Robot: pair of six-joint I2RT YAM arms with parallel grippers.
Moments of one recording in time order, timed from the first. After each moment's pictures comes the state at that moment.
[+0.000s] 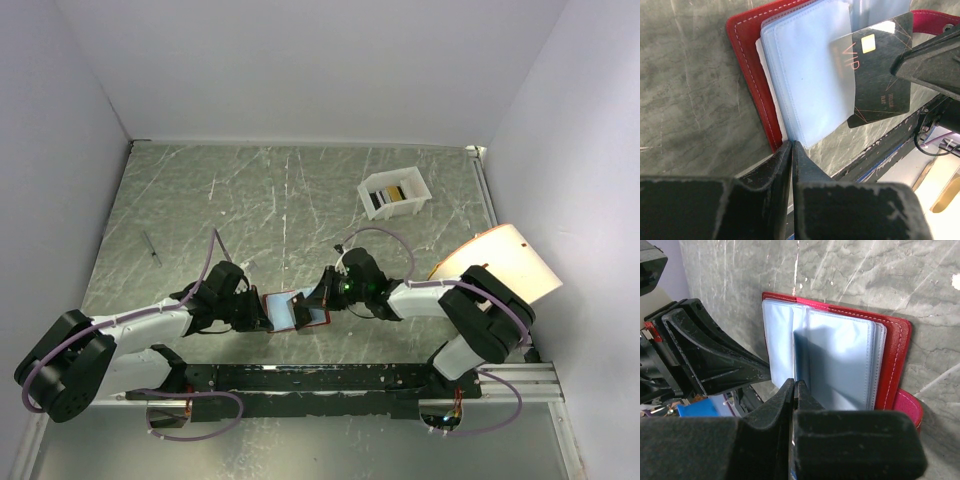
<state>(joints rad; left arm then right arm) -0.64 1.17 0.32 -0.05 0.34 -0.81 0.77 1.54 0.47 0.43 -0.38 0.97</state>
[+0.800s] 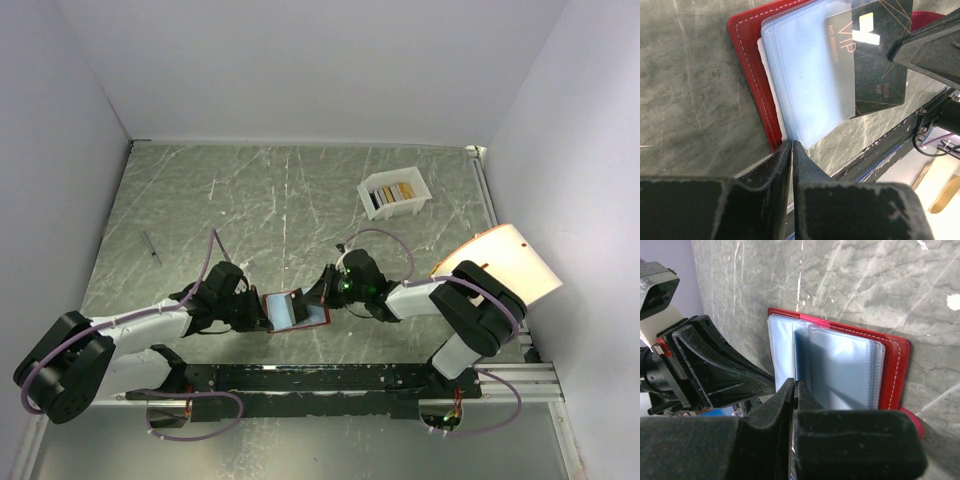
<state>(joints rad) -0.64 1.16 0.31 -0.05 0.34 -0.82 0.76 1.59 0.46 0.56 -0.36 1.03</state>
